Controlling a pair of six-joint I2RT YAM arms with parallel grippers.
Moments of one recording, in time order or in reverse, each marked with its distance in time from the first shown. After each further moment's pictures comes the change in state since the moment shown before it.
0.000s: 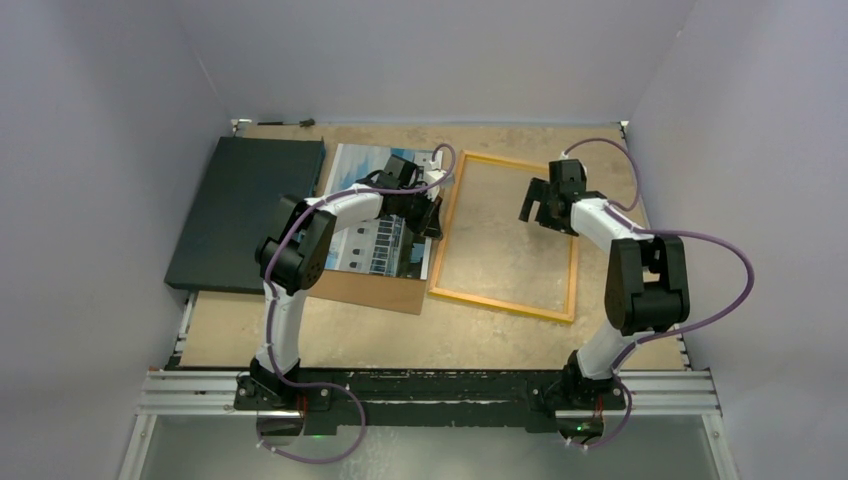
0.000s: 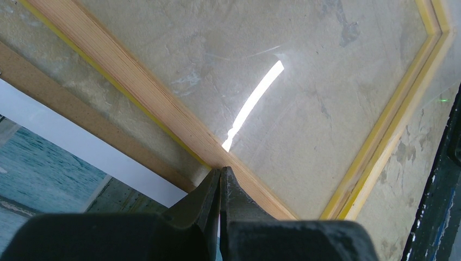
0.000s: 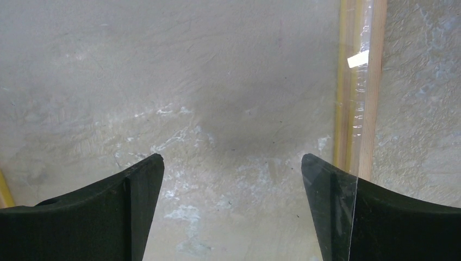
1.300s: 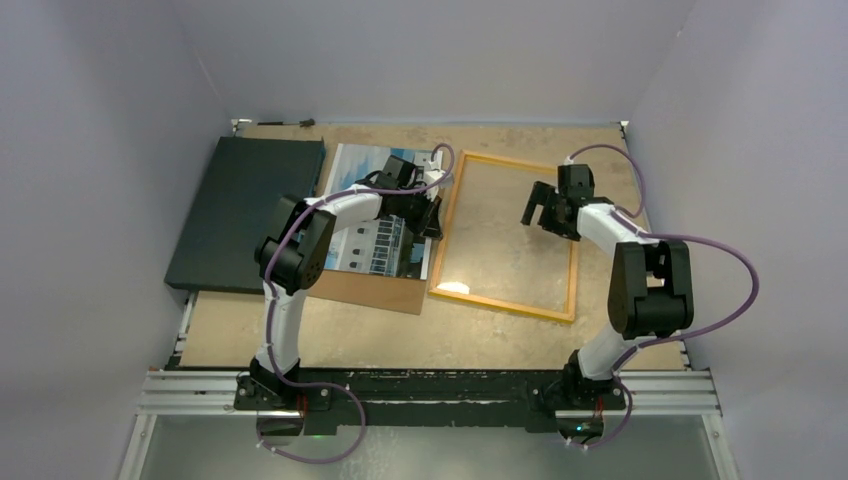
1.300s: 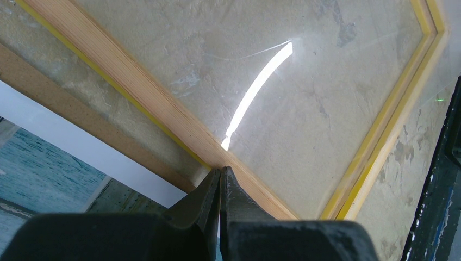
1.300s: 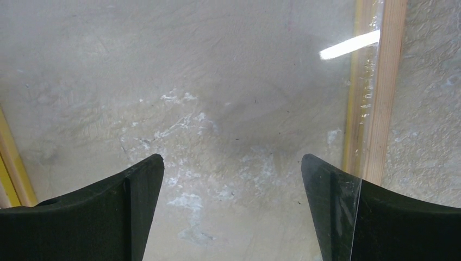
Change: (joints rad) left arm 0.005 0.000 -0.011 0.018 0.017 -0.001; right arm -0.040 -0.029 -0.047 0.020 -0.108 -0.003
